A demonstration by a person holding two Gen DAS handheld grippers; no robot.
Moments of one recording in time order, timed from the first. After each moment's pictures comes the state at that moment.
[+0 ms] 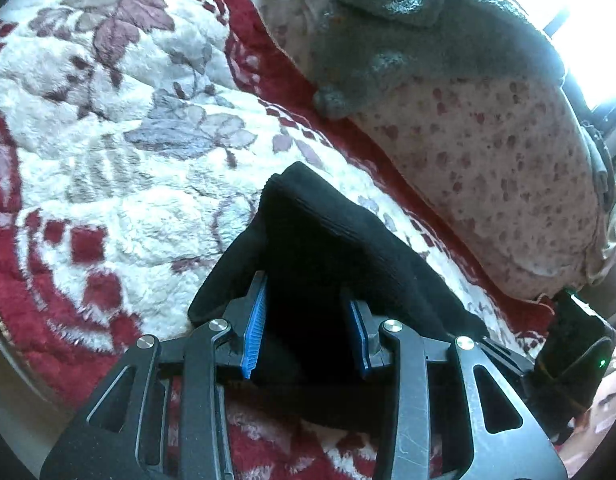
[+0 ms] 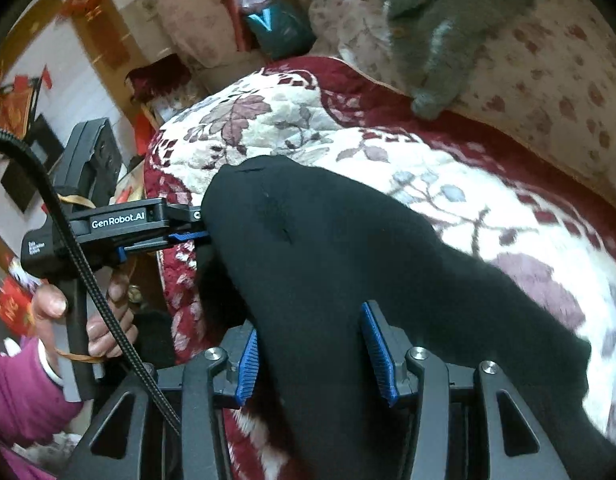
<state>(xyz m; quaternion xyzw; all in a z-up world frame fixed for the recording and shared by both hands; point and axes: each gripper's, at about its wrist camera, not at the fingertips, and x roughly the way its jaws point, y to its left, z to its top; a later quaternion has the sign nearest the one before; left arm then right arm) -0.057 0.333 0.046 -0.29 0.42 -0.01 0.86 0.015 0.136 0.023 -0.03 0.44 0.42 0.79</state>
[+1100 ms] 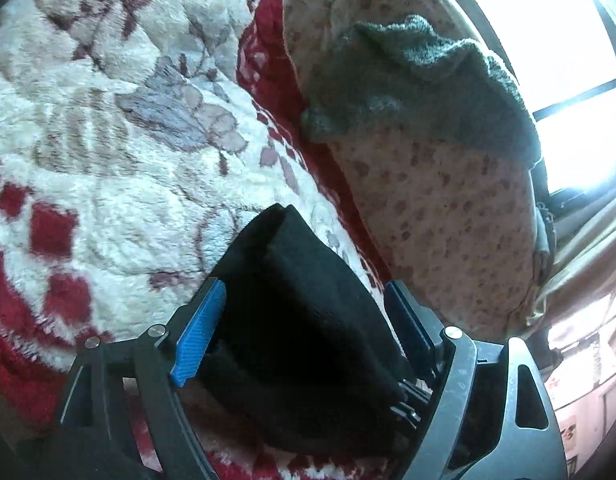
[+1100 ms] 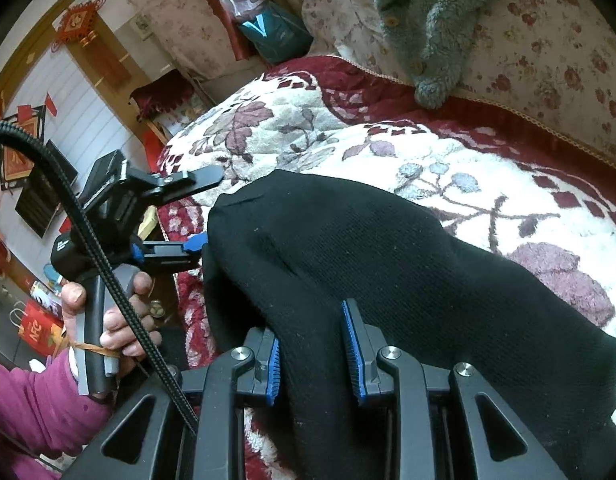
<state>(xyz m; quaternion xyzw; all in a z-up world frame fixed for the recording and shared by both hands) -0.052 0.373 0.031 -0.45 0.36 -0.07 0.81 0.028 0.131 0.011 0.03 0.46 0.44 0.77</state>
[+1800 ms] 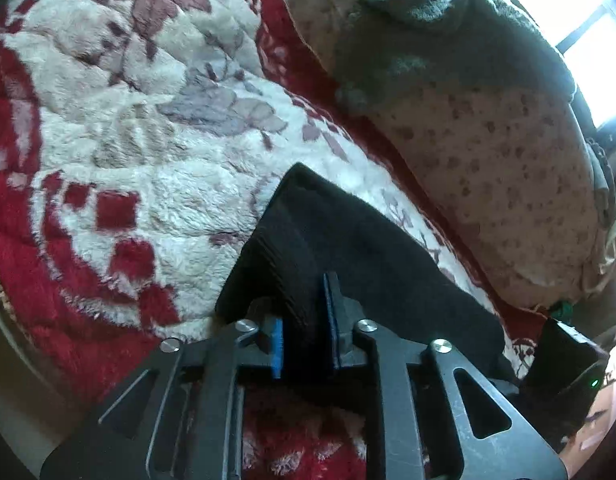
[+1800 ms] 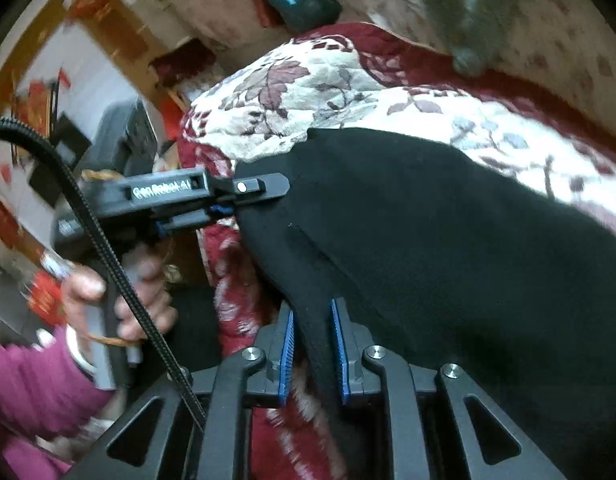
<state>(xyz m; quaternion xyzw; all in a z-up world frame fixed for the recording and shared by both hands) -0.084 0.350 0.035 -0.32 0.41 0.01 0.85 -0.011 0.145 0.005 0.03 0.50 0.48 0.73</state>
